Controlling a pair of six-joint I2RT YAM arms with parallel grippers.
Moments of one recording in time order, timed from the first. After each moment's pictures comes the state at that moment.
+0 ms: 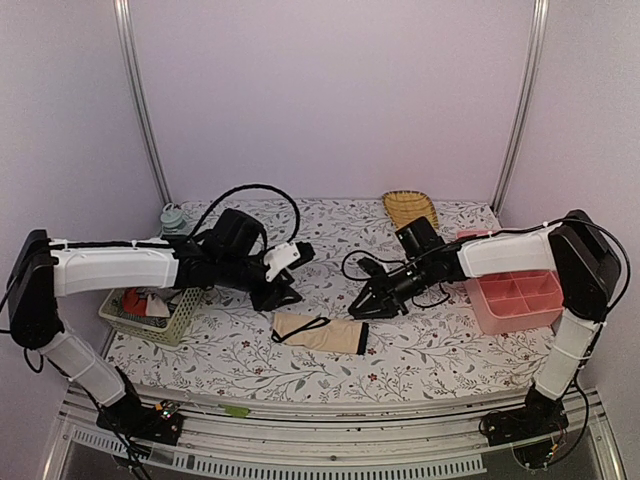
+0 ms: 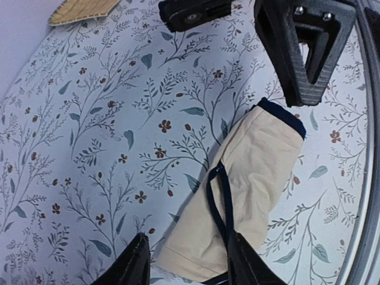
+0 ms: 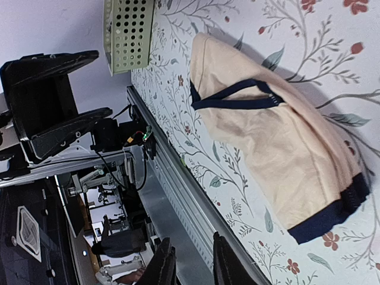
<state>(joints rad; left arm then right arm) -0.78 1.55 1.02 -0.24 0.18 0.37 0.65 1.80 1.07 -0.21 -0.95 0.72</state>
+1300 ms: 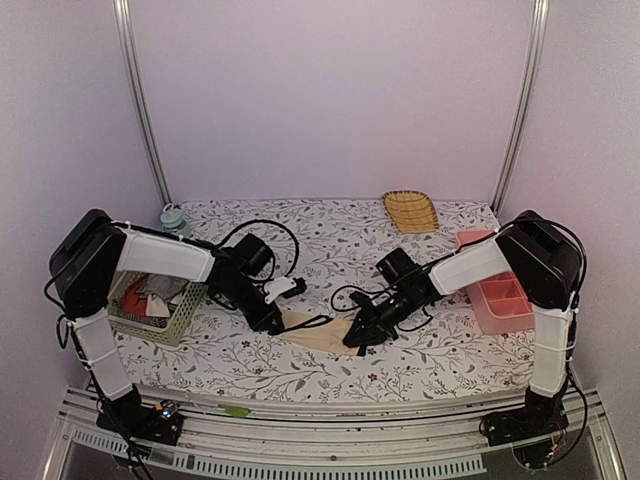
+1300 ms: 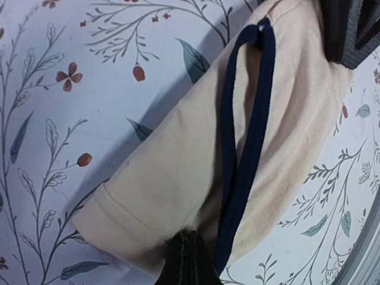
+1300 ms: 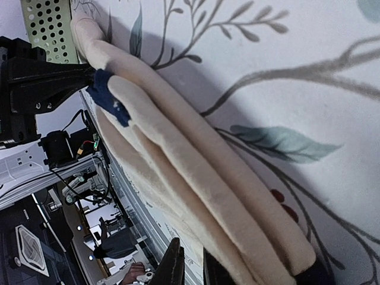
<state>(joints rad) -0.67 1.84 1.05 -0.44 0.33 0.28 0.71 2.04 1.08 -0.15 -0.88 0.73</state>
